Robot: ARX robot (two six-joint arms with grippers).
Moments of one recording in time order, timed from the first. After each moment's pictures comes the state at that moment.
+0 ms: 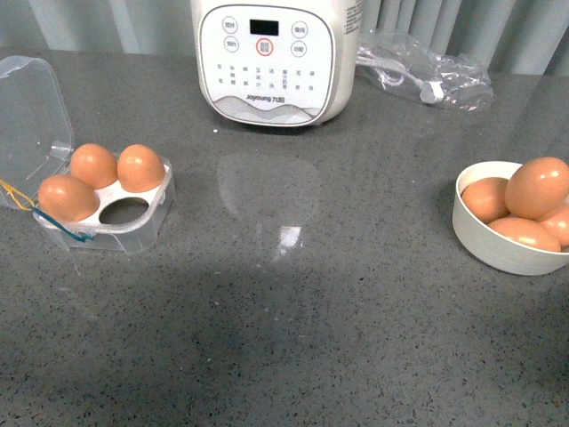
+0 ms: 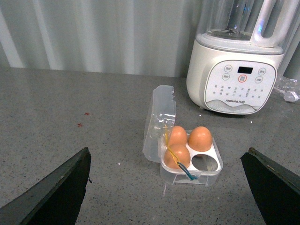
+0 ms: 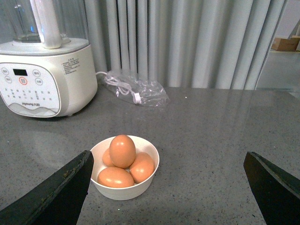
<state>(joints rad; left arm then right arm) 0.00 0.00 0.03 0.00 0.00 0.00 0.00 0.00 0.00 0.00 0.00 -0.01</state>
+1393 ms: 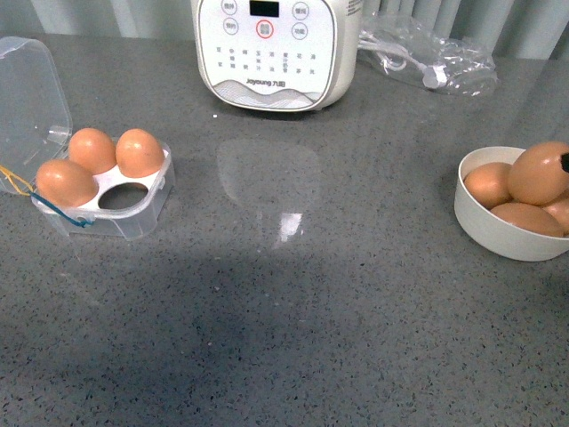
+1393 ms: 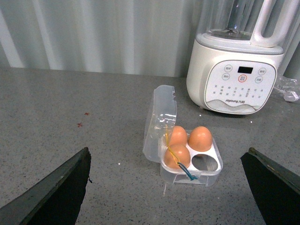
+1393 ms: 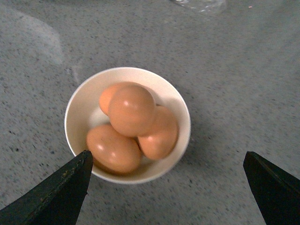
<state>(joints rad) 0.00 0.00 0.03 0.00 0.00 0.00 0.06 1.33 0.59 0.11 -0.08 -0.21</state>
